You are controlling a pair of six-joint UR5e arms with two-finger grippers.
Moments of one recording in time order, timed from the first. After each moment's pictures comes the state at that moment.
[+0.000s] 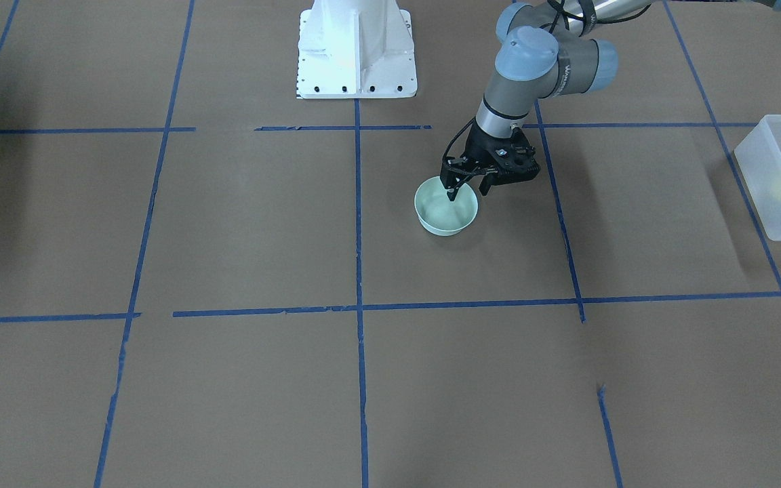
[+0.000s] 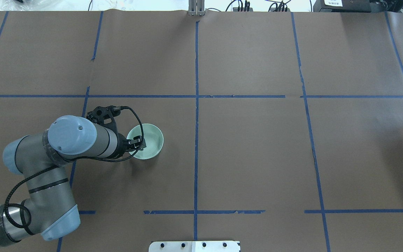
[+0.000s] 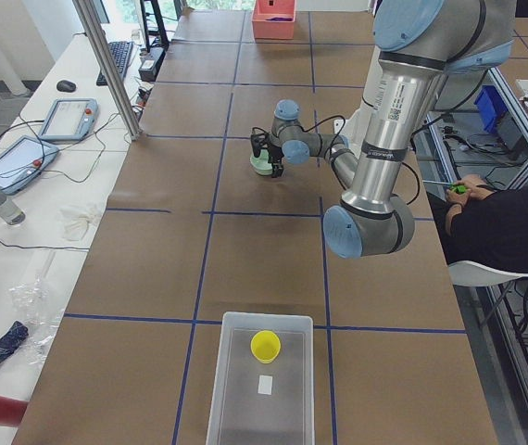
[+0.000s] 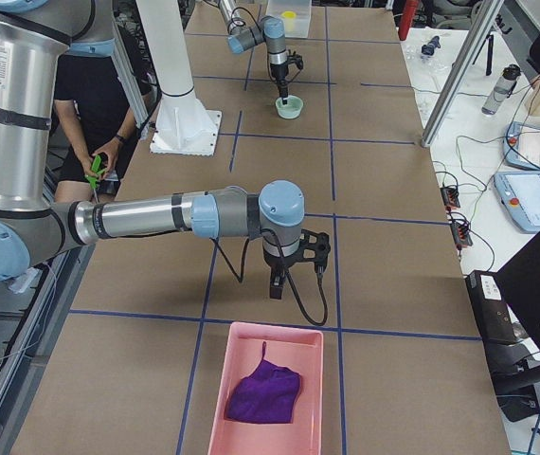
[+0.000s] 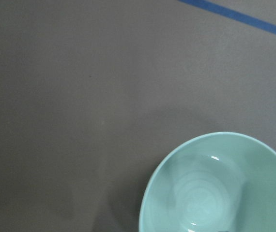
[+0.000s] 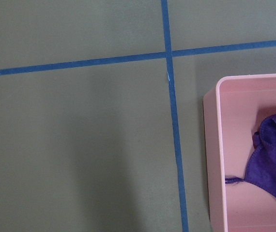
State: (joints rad) left arm -0.47 -1.91 -1.80 -1.92 -1.77 -1.52; right arm 1.52 -1.76 1.93 -1.66 2.37 0.21
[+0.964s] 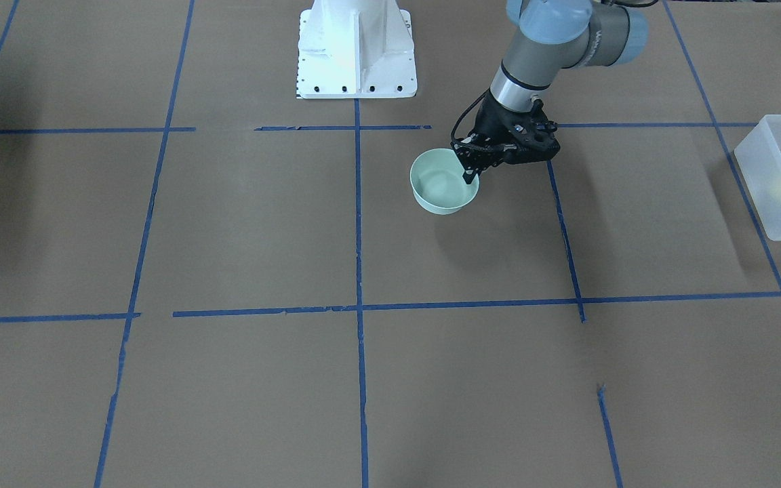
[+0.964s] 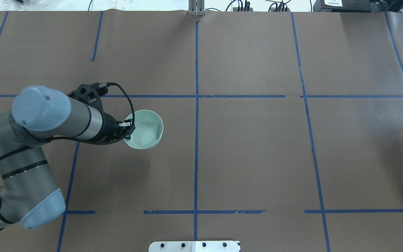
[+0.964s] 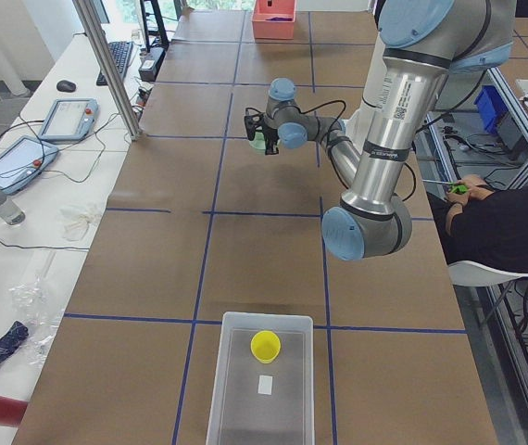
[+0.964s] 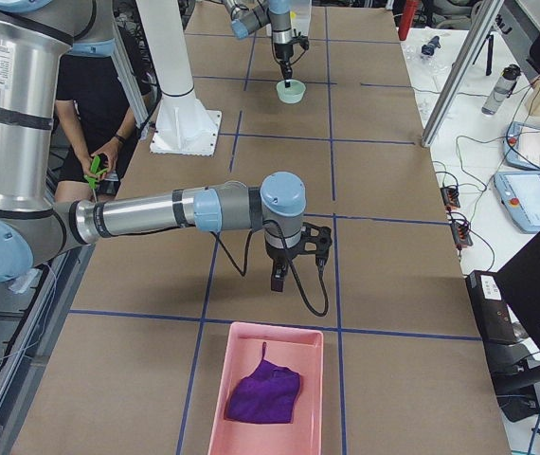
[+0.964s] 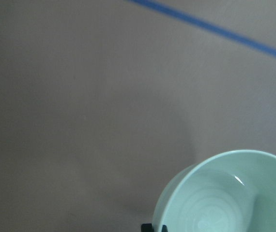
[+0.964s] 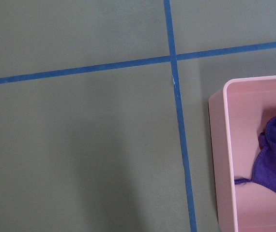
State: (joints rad) left arm -0.61 -1.91 -1.97 -1.81 -1.90 -1.51; right arm 1.51 -1.75 1.94 -1.65 2.36 0.25
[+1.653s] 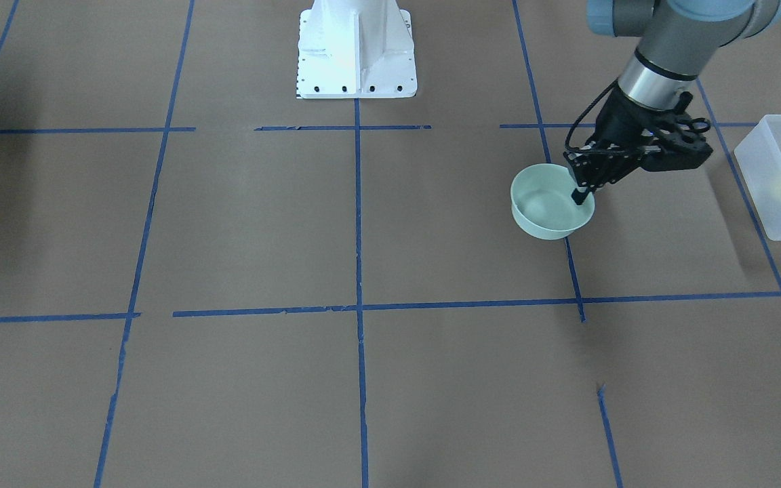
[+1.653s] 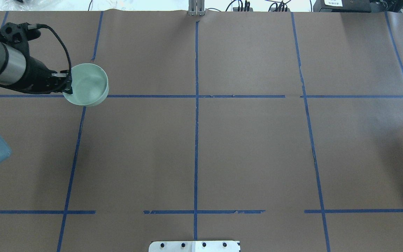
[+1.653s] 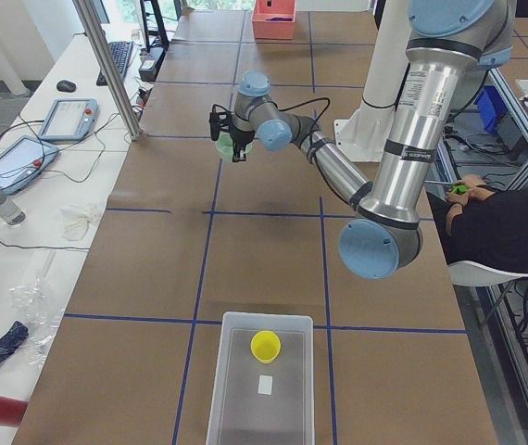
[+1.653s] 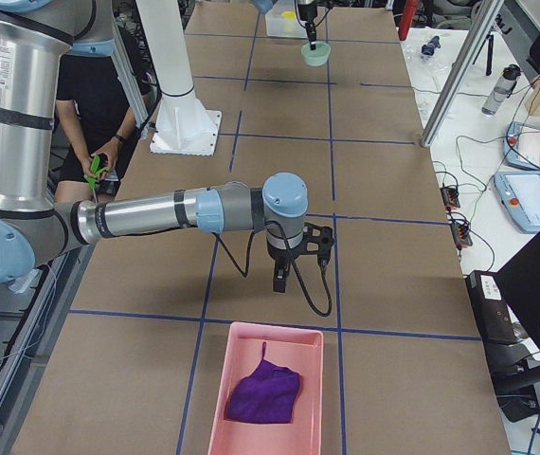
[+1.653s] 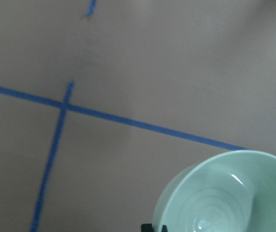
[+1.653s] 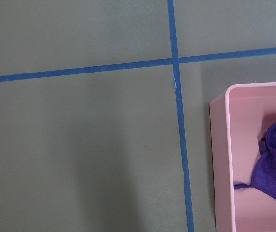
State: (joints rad) left arm -0.94 -1.79 -2.02 -1.75 -2.05 -1.12; right arm 1.51 -1.75 1.93 -1.65 2.36 0.21
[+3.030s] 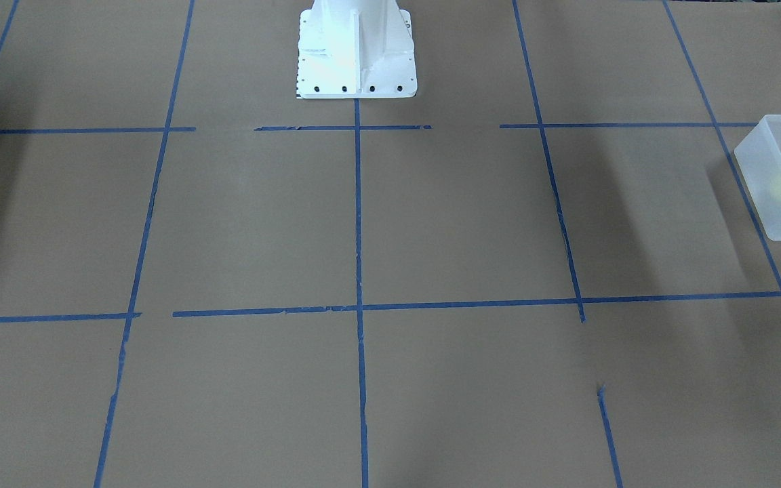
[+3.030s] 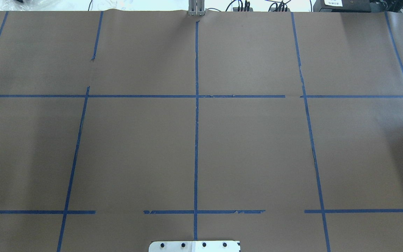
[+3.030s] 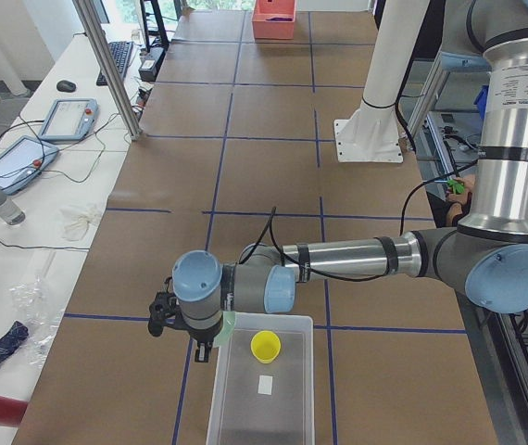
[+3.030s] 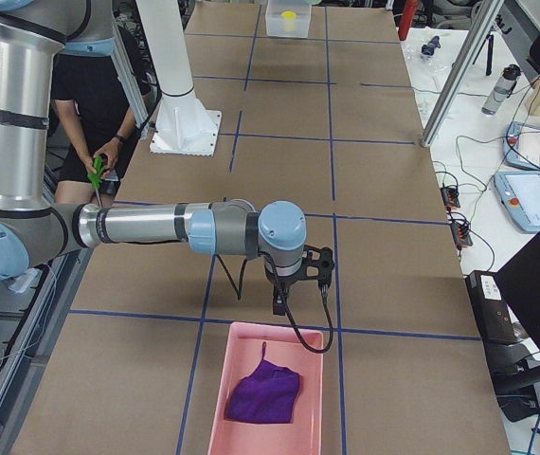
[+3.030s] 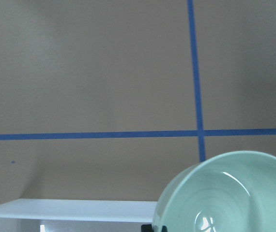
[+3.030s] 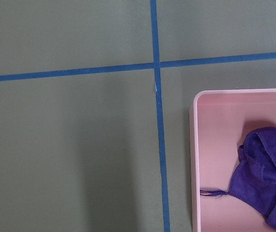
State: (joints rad) left arm -1.69 -1.60 -1.40 -1.70 -2.29 0.08; right arm 1.61 -1.73 1.84 -1.65 2.41 0.06
